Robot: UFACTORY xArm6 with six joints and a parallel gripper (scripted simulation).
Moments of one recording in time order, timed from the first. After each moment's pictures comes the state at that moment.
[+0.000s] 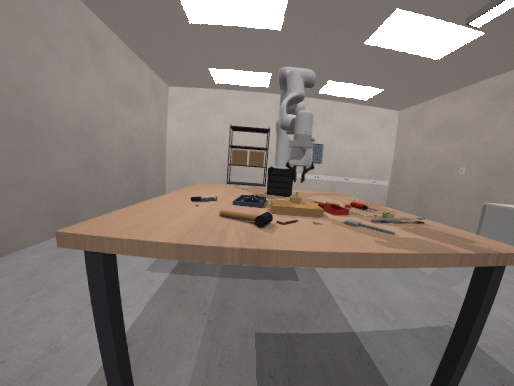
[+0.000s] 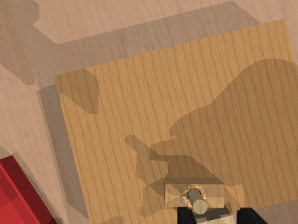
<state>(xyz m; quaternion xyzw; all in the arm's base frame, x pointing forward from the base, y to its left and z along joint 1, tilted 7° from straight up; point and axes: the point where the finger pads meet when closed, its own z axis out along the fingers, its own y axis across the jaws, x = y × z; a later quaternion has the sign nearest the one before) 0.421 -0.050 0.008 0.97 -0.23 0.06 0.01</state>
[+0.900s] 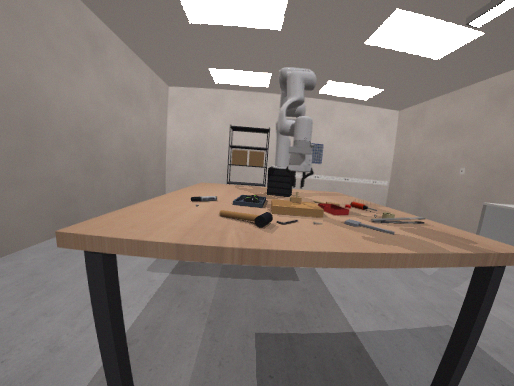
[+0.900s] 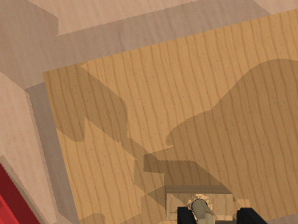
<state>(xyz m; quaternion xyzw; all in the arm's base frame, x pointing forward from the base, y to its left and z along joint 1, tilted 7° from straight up) 0.424 -0.052 -0.016 0.97 -0.23 0.06 0.01</state>
